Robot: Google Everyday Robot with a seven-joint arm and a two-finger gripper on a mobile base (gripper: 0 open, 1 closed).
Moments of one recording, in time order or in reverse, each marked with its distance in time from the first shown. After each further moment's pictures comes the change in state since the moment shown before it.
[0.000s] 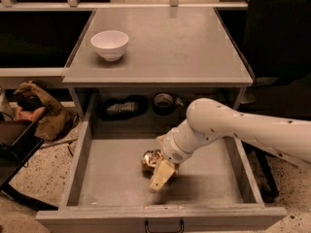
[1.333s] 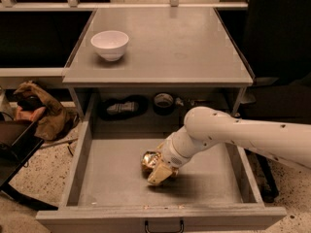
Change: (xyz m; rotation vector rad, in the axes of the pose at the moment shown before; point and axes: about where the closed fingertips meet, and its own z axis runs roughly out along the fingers) arm 0.017 -0.009 0.019 0.053 0.032 0.022
